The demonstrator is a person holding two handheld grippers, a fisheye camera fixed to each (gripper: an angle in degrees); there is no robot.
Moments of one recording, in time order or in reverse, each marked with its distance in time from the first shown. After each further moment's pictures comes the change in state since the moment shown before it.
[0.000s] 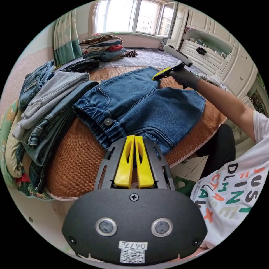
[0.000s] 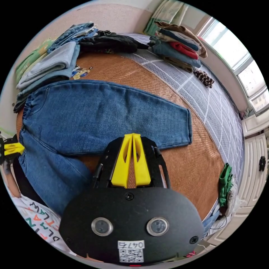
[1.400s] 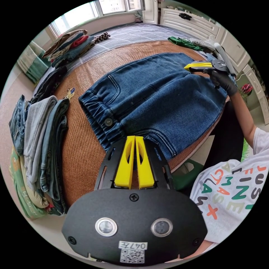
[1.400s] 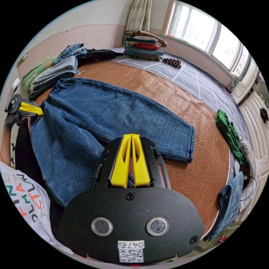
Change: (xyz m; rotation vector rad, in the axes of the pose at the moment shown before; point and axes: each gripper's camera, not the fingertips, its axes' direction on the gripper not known) left arm 0.156 -0.158 0.074 -0.280 -0.086 0.245; right arm 0.015 0.339 0.064 0.169 -0.044 0.194
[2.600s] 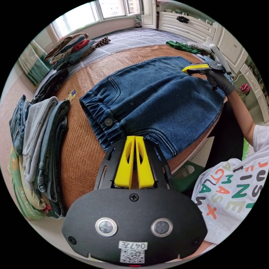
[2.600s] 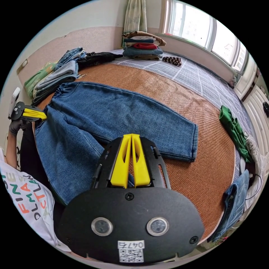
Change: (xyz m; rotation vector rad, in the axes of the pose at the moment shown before) left arm 0.026 -0.015 -0.020 0.055 0.002 0.001; right arm -0.022 0.058 0.082 0.010 -0.056 0.029
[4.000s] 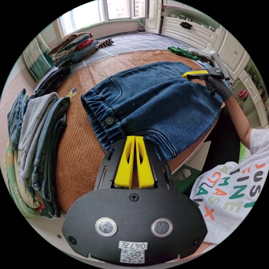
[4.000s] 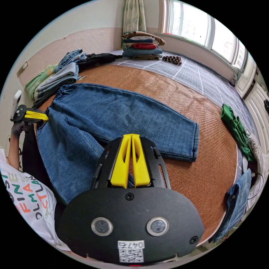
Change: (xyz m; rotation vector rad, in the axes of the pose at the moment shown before) left arm -0.031 0.029 -0.006 0.040 0.043 -0.037; right arm -0.028 0.009 0.034 0.005 -0.028 0.013
